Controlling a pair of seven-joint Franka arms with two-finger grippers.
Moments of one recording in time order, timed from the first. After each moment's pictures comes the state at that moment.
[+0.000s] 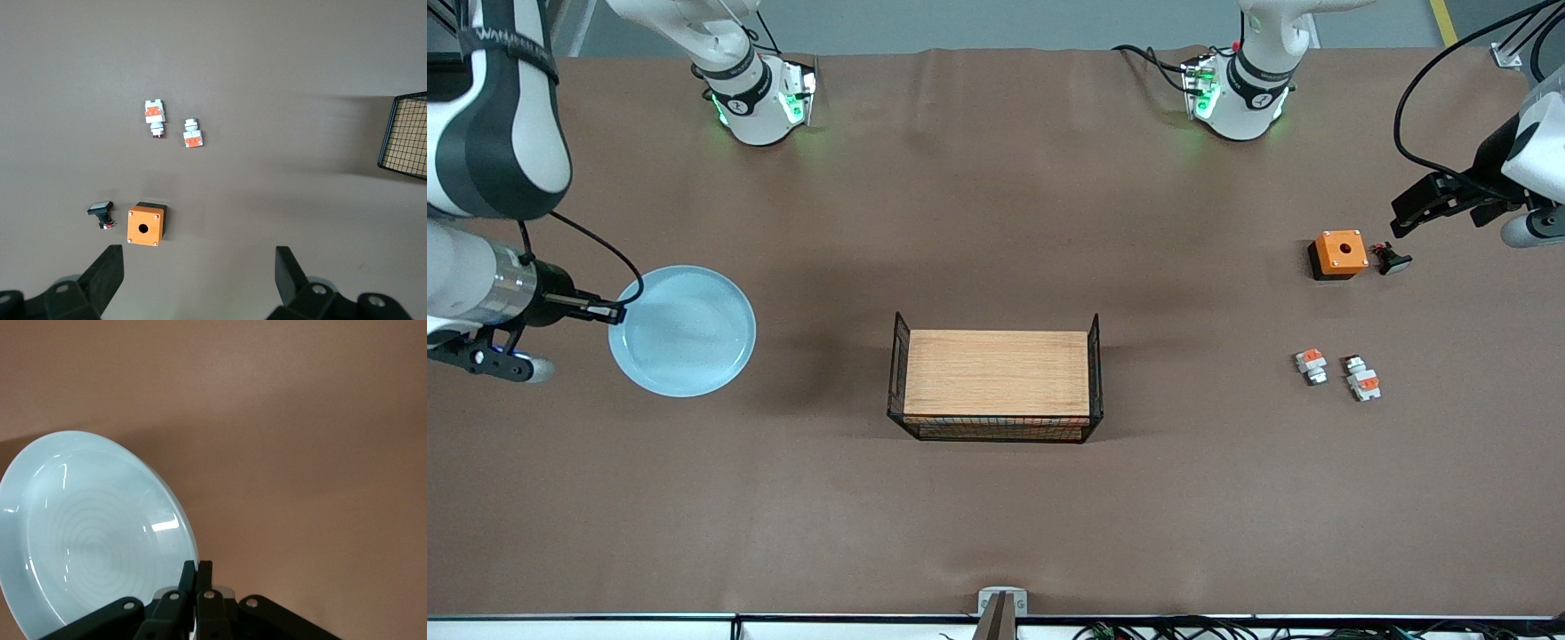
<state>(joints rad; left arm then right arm) 0.06 -0.07 -0.13 -1.65 0.03 1.59 -0.18 0.04 0.26 -0.07 -1.58 0.03 1.66 0.20</state>
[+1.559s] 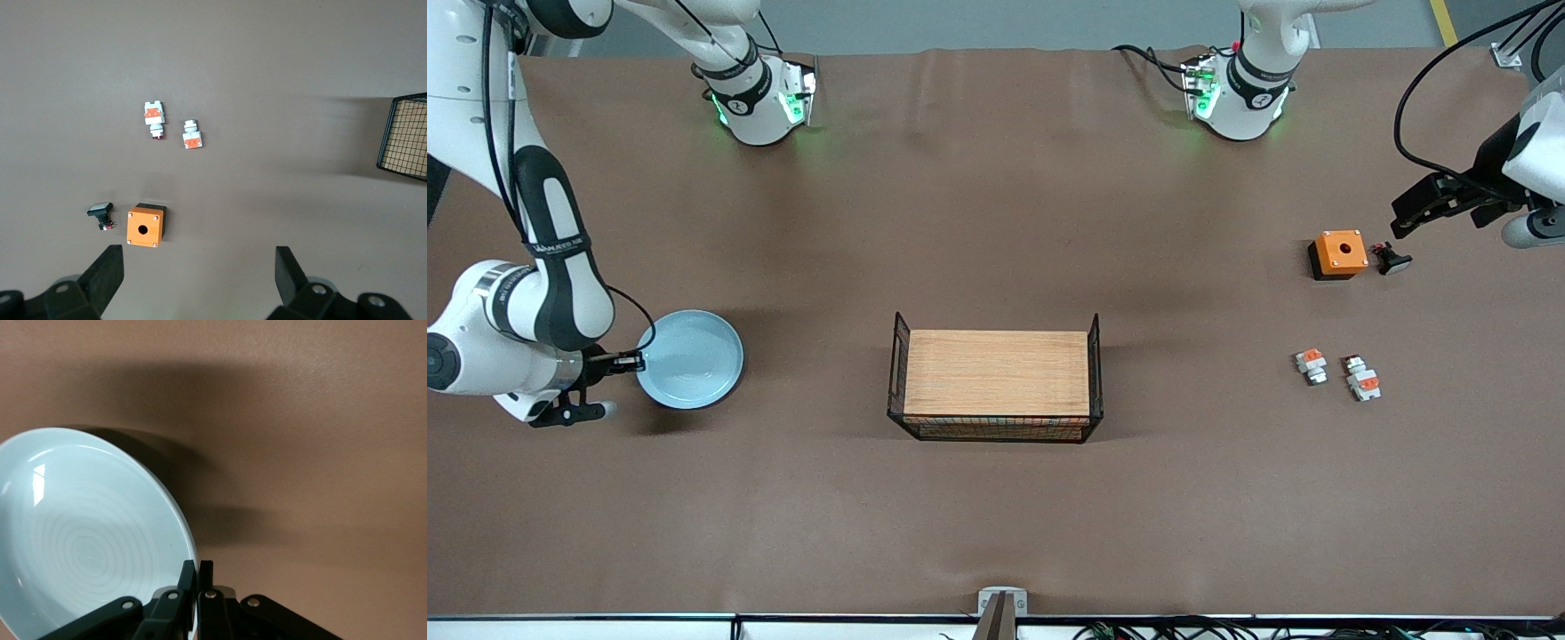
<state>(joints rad) 0.06 -0.06 -0.13 -1.64 0.03 1.59 -0.18 -0.17 0.62 -0.07 -1.72 0.02 2.09 -0.37</state>
